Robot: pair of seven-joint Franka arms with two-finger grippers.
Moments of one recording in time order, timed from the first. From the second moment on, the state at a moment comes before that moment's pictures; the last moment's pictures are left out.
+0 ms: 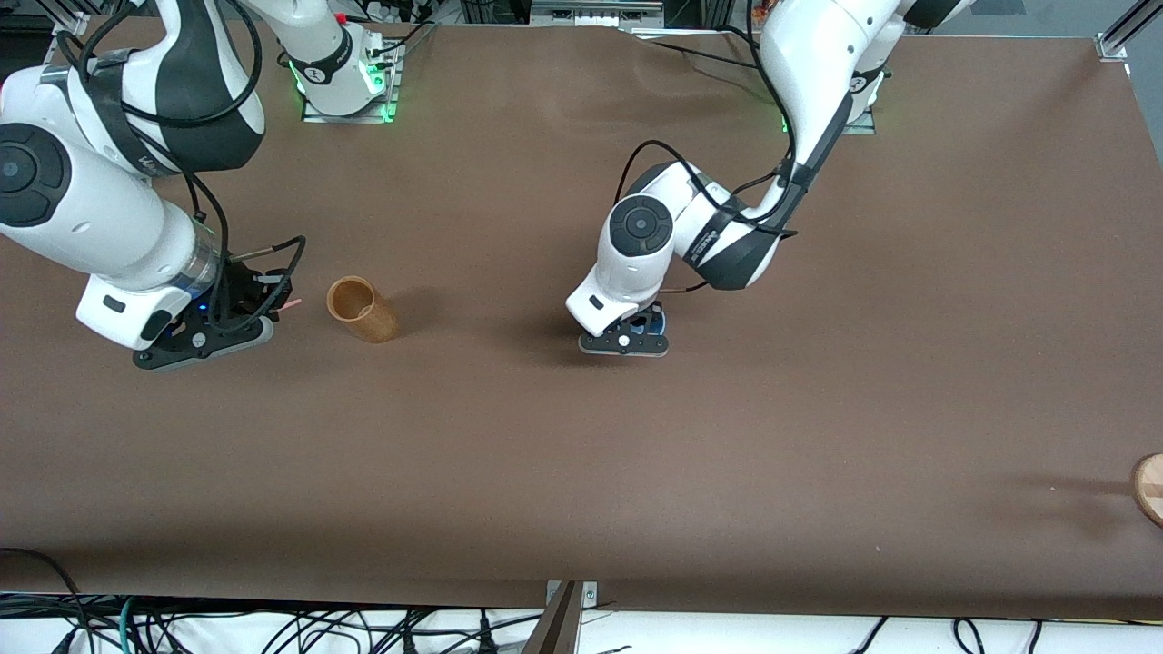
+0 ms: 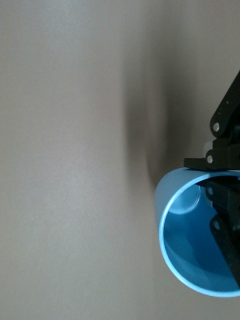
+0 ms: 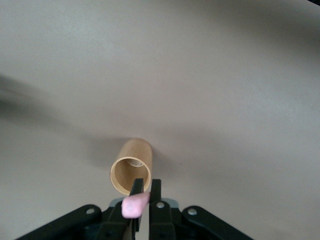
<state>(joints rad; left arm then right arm) -0.54 0.73 -0.18 -1.43 0.08 2.16 -0.71 0.16 0.33 0.08 -1.41 -0.07 1.68 -0.08</state>
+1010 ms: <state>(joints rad) -0.58 0.77 -0.14 -1.37 0.07 2.20 -0.79 0.16 0.33 0.08 -1.41 -0.07 1.69 -0.08</state>
